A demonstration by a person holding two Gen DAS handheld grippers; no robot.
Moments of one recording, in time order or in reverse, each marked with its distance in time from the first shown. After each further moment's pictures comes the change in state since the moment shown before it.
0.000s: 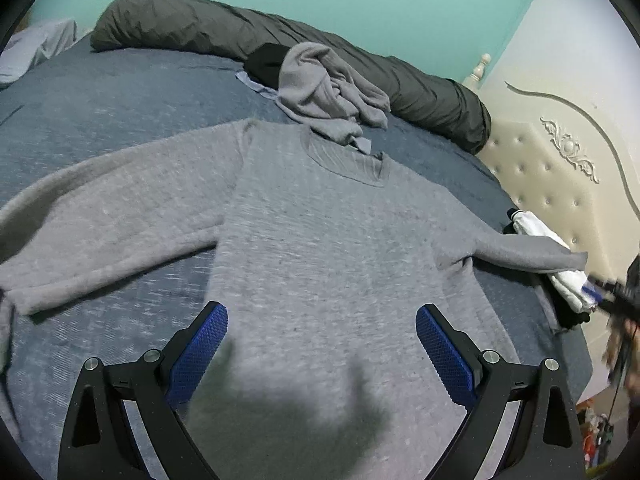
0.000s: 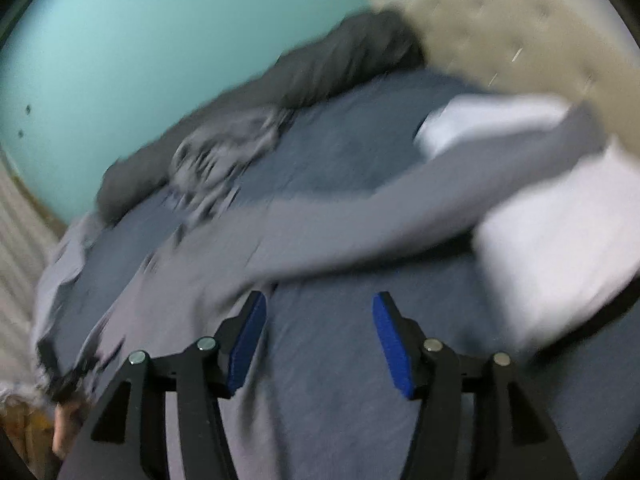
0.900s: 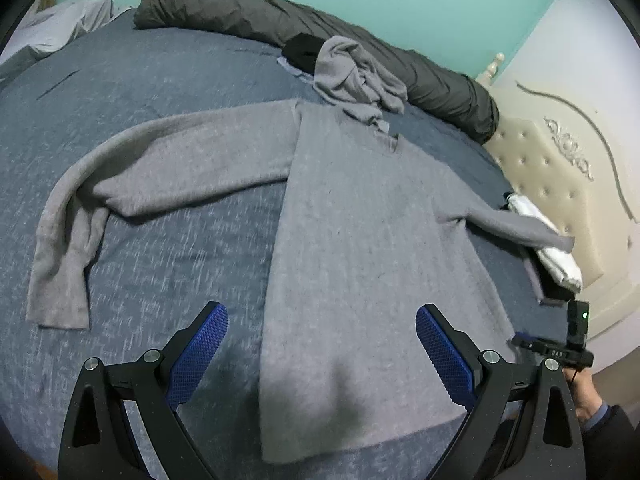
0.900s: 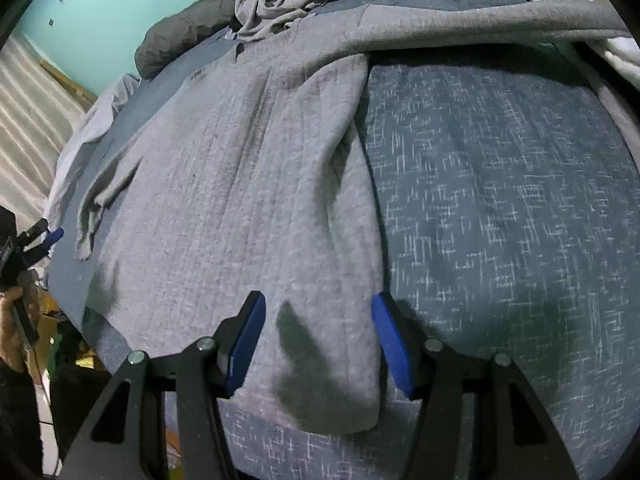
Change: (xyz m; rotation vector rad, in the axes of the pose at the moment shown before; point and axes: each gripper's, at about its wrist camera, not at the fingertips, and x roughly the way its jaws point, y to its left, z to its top) left arm -0.118 0.038 -0.052 -0.055 0.082 0.041; right arm 0.068 0.061 -0.160 -0.203 0.373 0.070
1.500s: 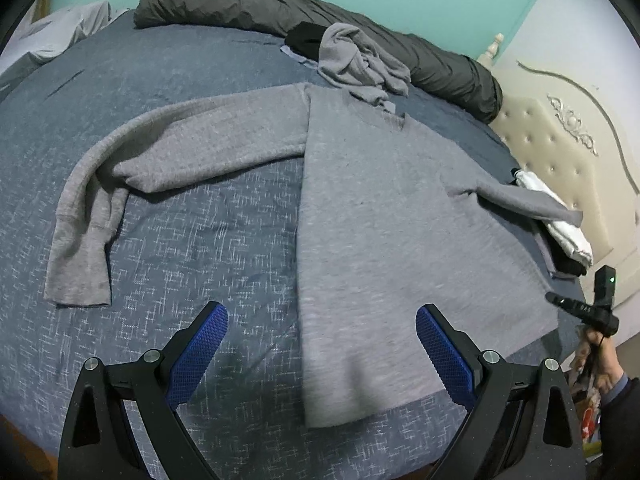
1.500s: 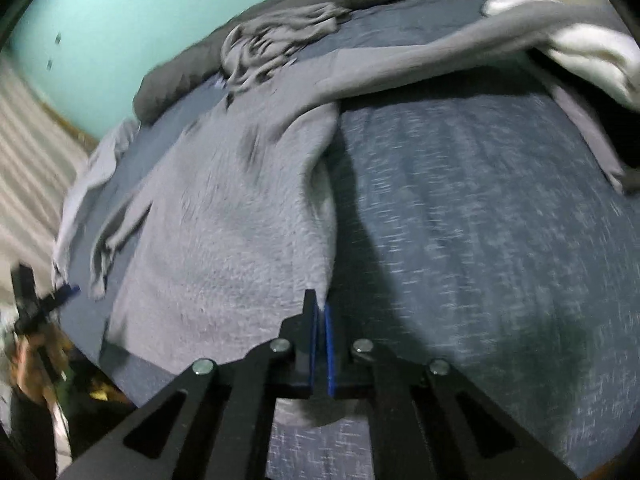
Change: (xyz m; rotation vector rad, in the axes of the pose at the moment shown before) left arm -0.005 0.011 -0.024 0.047 0.046 0.038; right arm -0.045 -0.039 -0.003 0.119 -0.153 0.035
